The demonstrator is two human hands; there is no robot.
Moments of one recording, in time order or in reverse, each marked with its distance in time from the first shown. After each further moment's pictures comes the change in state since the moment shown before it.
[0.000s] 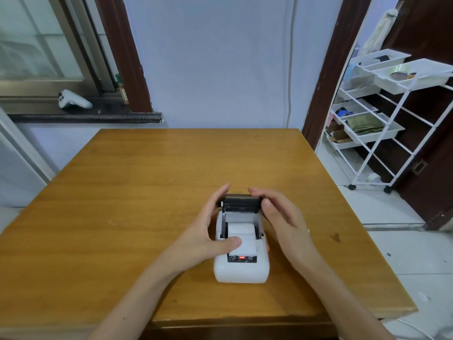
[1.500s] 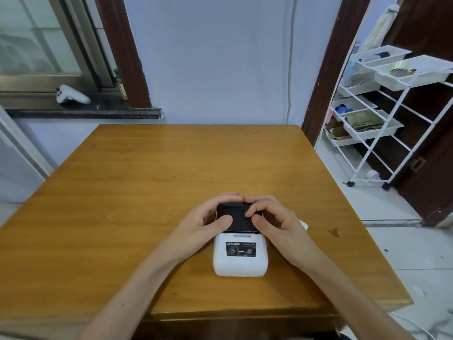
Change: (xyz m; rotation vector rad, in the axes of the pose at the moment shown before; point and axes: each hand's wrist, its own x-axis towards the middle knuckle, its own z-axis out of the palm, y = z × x) left_hand 0.006 -0.002 -0.003 -0.107 0.010 0.031; right_hand -0.008 0.004 -0.005 -0.110 -0.164 0.081
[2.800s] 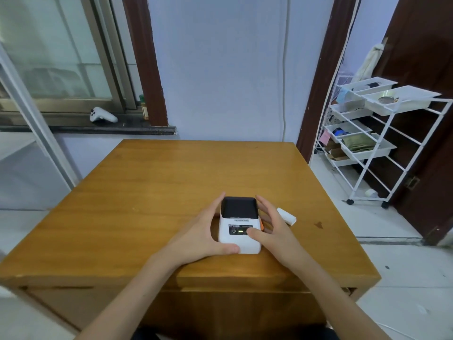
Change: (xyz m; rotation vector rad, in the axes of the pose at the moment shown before) left_hand -0.046 0.013 0.013 0.547 0.048 -0.164; right_hand -0.043 -0.009 0.013 -0.048 0.022 0.169
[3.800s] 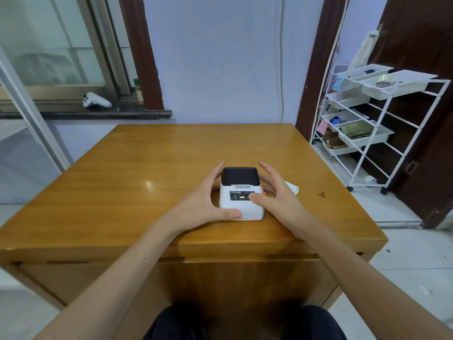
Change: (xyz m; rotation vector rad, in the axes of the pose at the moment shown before) left_hand 0.002 -0.008 0.003 -0.079 -0.011 0.081; right_hand 0.001 0.004 0.003 -0.048 0.073 -0.046
